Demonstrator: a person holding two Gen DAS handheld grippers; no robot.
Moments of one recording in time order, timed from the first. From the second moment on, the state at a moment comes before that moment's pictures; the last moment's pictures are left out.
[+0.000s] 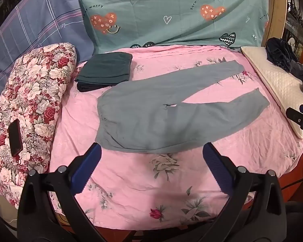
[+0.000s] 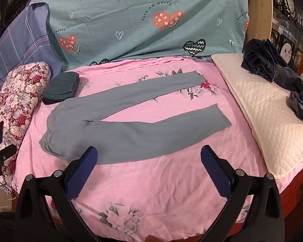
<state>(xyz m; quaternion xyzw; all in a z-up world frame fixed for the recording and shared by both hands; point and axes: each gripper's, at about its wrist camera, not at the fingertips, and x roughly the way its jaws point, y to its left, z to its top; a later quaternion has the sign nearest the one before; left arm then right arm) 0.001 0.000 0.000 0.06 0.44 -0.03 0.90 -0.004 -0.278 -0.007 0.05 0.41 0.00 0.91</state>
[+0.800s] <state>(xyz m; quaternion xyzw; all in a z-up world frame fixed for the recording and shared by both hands) 0.003 0.005 -0.002 0.06 0.44 -0.02 0.90 -0.002 -0.278 -0.011 0.05 0.41 -0.01 0.91</state>
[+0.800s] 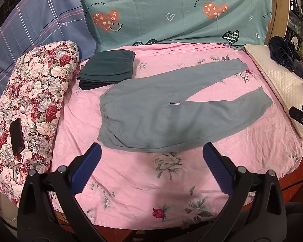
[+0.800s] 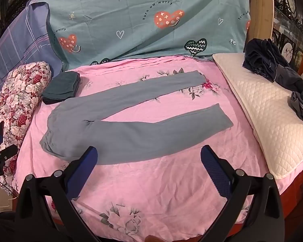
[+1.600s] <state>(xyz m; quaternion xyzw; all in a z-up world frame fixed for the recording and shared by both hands) 0.004 0.005 -0.007 0.06 0.44 -0.02 0.90 -0.002 -0.276 -0.013 0.05 0.41 -0.01 0.91</state>
